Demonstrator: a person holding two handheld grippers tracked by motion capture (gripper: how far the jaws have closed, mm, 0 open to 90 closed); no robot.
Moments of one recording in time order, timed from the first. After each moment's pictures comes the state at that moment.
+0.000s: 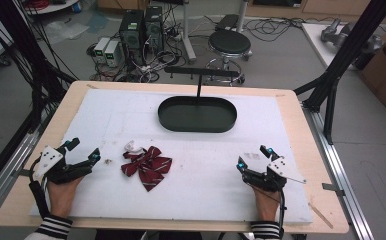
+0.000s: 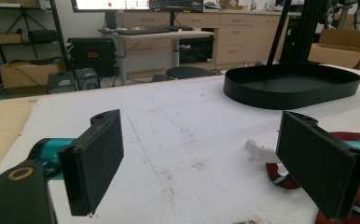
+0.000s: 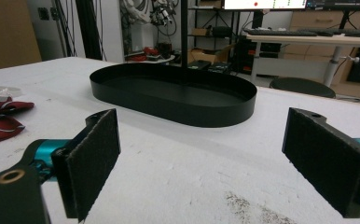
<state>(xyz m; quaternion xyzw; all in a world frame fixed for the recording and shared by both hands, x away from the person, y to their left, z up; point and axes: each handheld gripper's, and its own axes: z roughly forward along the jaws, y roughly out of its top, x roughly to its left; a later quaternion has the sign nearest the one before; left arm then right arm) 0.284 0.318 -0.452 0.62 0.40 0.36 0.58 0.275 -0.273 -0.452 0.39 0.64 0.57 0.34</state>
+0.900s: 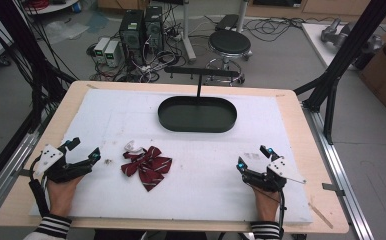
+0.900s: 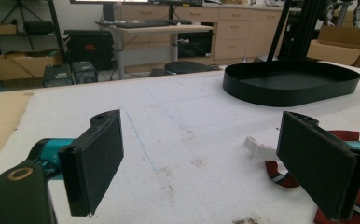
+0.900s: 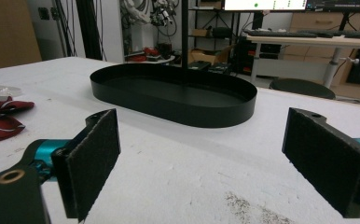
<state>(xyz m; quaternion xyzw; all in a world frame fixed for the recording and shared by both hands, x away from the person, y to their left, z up) 0.287 0.318 -0.450 0.63 0.40 0.34 0.57 0.275 -0.273 -0.452 0.39 0.64 0.57 0.34</state>
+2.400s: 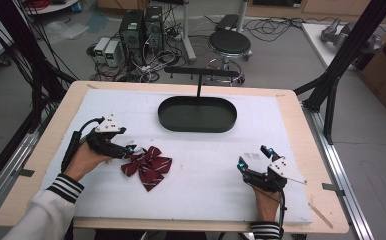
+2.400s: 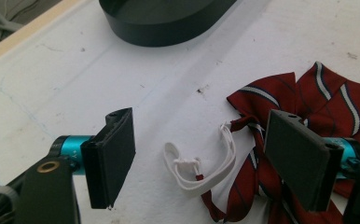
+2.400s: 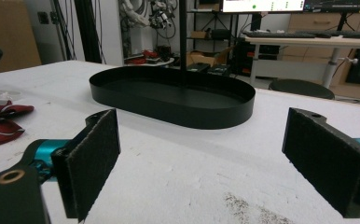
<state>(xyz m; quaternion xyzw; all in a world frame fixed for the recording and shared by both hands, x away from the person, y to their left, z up) 0.368 0.226 -0.396 0.86 0.26 0.19 0.39 0.275 -0.275 -0.452 0.39 0.64 0.57 0.34</state>
